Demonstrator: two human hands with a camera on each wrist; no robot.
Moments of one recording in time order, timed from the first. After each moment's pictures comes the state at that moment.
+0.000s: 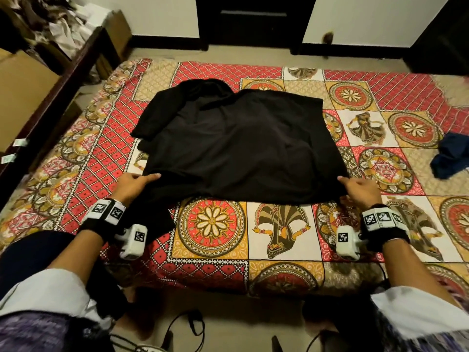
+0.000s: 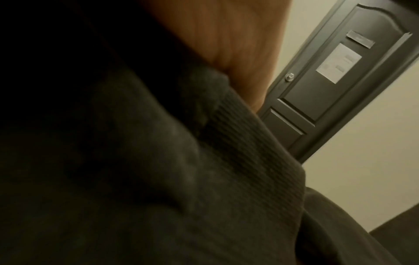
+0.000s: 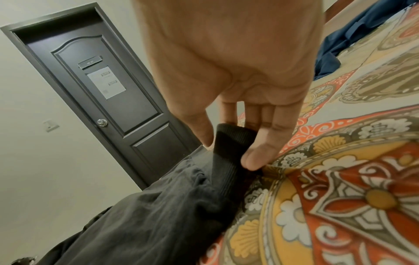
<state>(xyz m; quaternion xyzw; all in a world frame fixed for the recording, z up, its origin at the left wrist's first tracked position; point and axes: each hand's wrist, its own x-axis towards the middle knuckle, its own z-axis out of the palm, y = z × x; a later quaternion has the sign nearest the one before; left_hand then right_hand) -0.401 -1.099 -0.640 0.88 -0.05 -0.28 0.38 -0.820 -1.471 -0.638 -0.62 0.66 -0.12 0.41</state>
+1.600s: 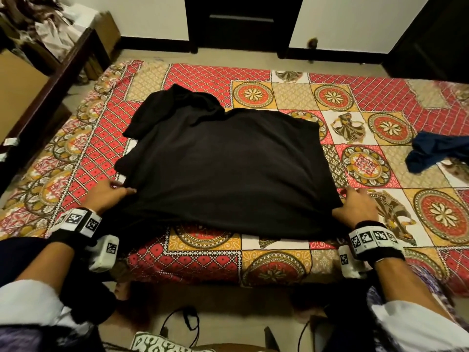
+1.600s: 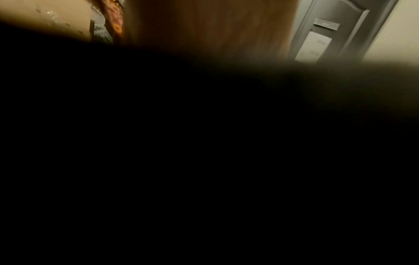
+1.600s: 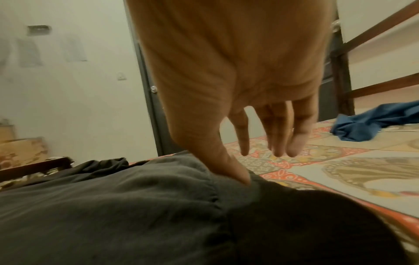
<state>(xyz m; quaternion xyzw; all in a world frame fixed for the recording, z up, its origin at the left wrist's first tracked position) -0.367 -1.040 -0.655 0.92 -0.11 -0.28 0.26 -0.855 -1.405 -0.598 -0.78 0.61 0.08 0.11</state>
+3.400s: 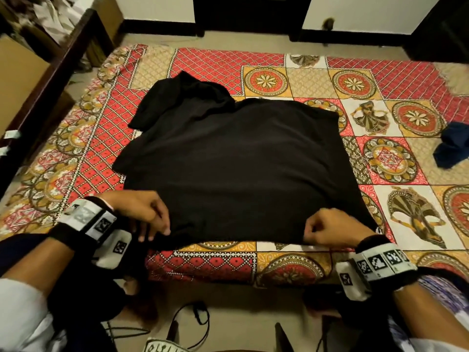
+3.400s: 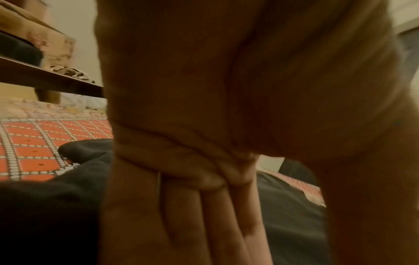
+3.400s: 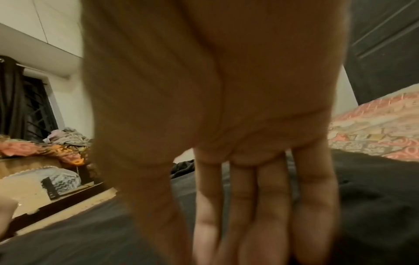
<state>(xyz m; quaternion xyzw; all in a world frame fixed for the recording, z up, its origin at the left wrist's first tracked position) -0.428 -1.081 -0.592 0.70 -0.39 -0.60 -0.03 -0.803 -1.337 -0.589 -0.84 0.37 0.30 0.26</state>
